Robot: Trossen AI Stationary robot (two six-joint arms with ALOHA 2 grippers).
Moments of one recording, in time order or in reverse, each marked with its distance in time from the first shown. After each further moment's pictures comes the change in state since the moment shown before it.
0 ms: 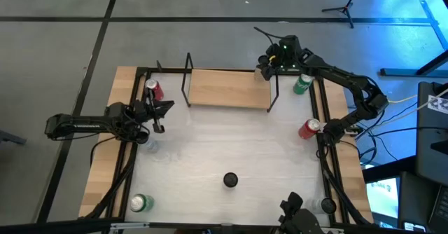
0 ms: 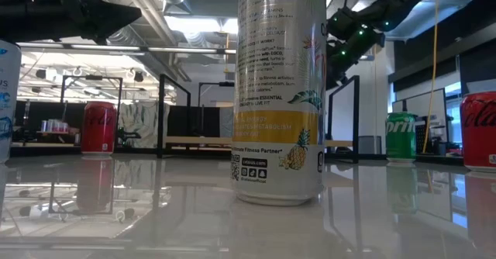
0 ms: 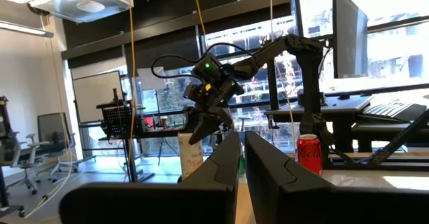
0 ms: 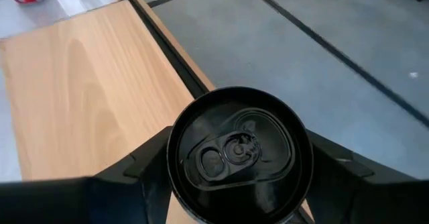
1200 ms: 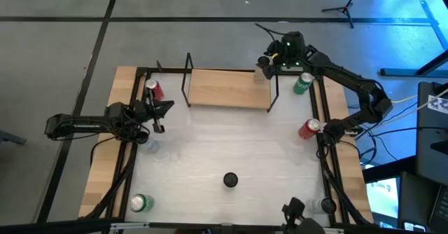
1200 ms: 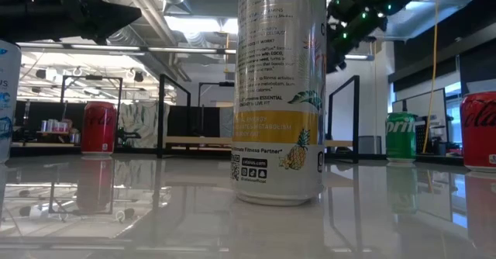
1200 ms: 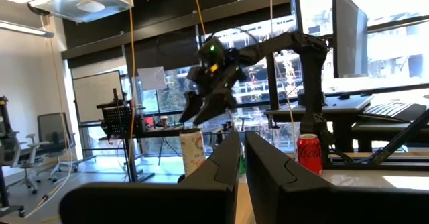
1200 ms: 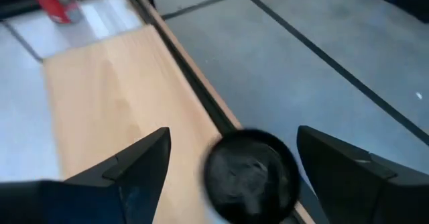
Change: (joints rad) left arm 0.000 0.000 0.000 0.000 0.000 0.000; right arm 0.048 -0.068 0.094 -0.118 -0.002 -0.017
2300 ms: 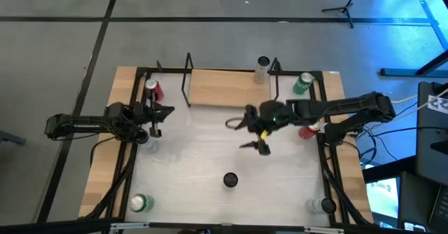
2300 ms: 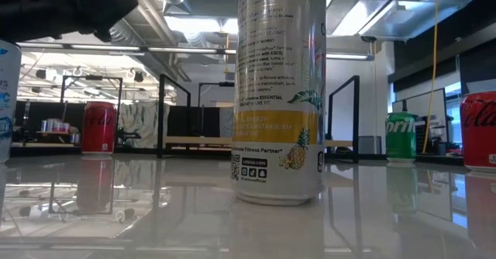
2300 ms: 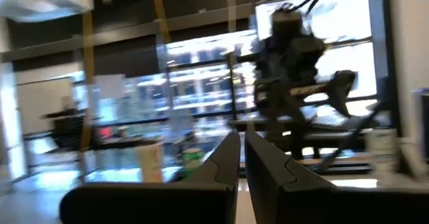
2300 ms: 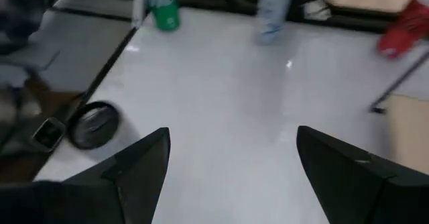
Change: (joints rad) left arm -0.003 0.004 0.000 0.021 0.183 -0.072; right arm 0.905 -0.024 0.015 -0.027 0.037 0.119
